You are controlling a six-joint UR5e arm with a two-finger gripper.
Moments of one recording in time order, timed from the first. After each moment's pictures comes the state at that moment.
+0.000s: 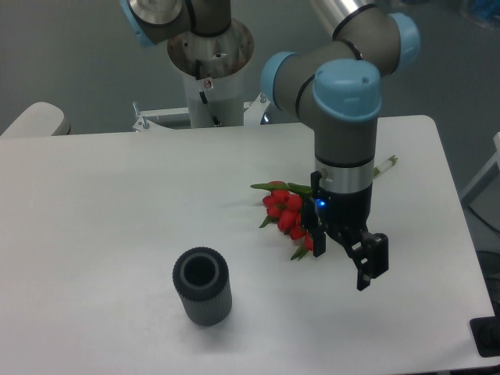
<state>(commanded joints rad) 2.56 -1.98 -1.26 -1.02 1.33 1.35</state>
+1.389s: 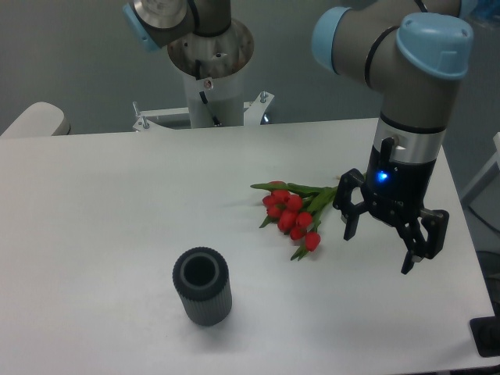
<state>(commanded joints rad) 2.63 -2.00 -1.18 -1.16 1.25 1.37</state>
